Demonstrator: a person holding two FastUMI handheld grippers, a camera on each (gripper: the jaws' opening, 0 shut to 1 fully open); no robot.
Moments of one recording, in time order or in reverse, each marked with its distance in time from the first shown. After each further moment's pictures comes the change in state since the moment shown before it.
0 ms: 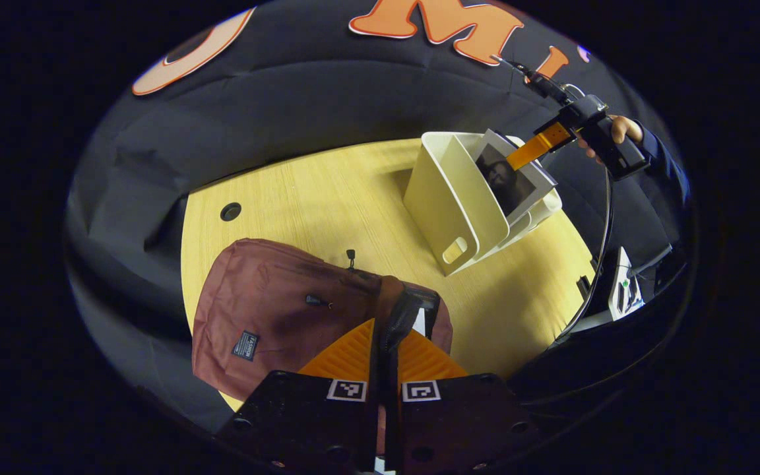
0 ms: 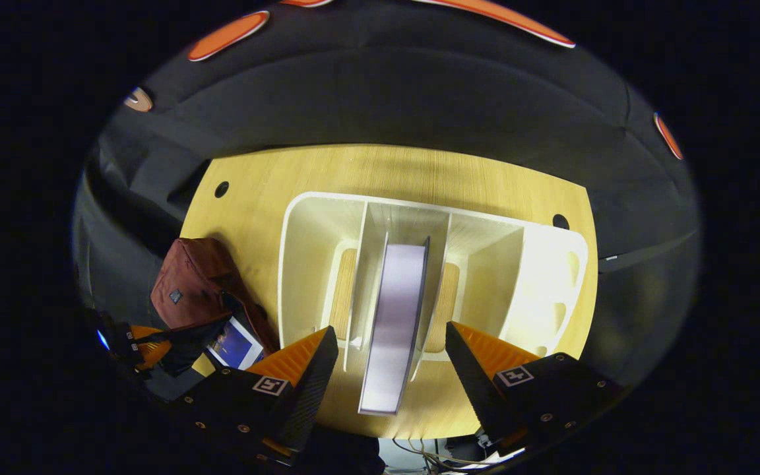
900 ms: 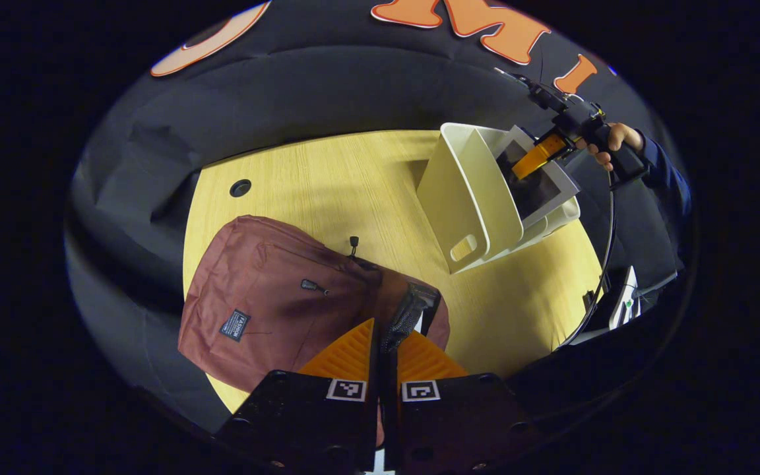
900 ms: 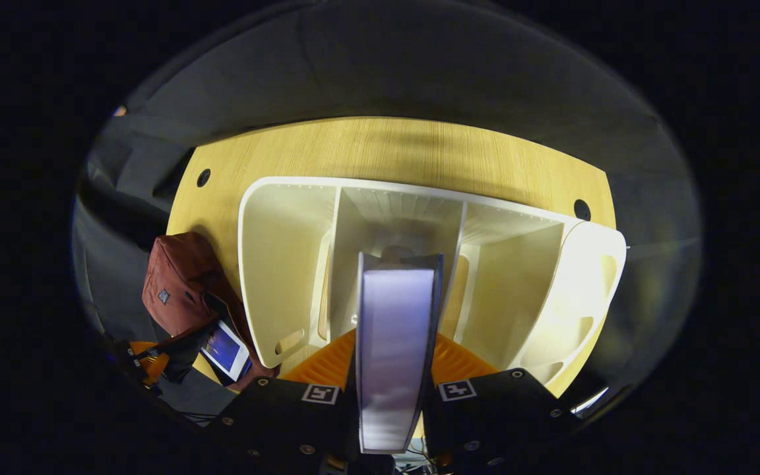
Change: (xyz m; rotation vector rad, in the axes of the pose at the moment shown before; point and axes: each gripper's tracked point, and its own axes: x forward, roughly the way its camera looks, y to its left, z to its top) left arm 0.009 -0.007 -0.004 -0.066 0.040 0.060; right arm 0.031 -0.004 -0.003 0.015 0.078 0.027
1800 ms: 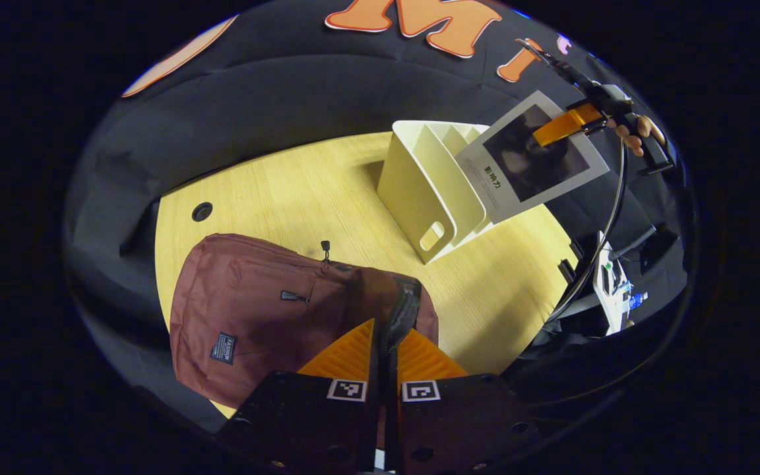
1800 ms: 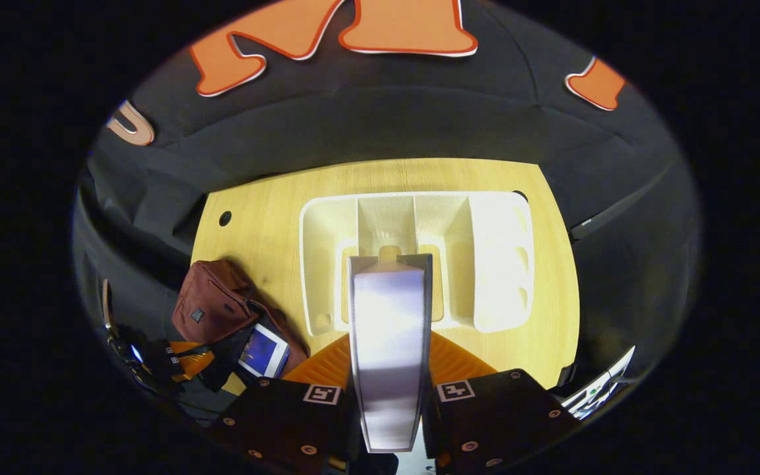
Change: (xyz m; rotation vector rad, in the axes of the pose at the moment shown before) left arm -0.001 -0.005 -0.012 0.182 -0.048 -0.198; right arm -0.140 0.030 -0.067 0.195 -0.224 -0.064
